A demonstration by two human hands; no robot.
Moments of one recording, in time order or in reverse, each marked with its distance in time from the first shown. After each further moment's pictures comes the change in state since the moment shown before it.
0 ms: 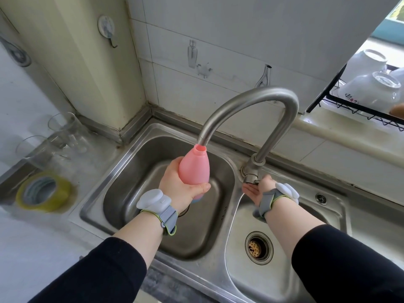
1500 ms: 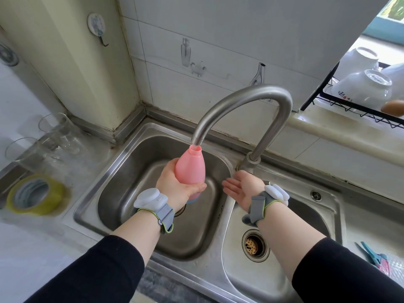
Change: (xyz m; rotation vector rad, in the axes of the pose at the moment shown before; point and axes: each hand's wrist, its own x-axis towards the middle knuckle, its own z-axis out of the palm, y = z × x) left_hand 0.007 -0.006 0.005 0.031 -0.013 -0.046; right_hand -0.039 0.010 0.019 -0.046 -0.204 0.031
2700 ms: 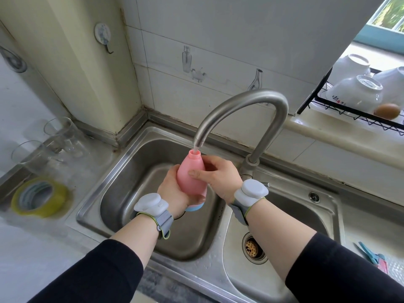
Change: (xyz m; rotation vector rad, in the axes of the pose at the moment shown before) left_hand -0.004 -0.002 -0.004 0.122 -0.099 -0.071; right_hand -0.065 -0.002 0.054 -0.826 -0.281 -0.561
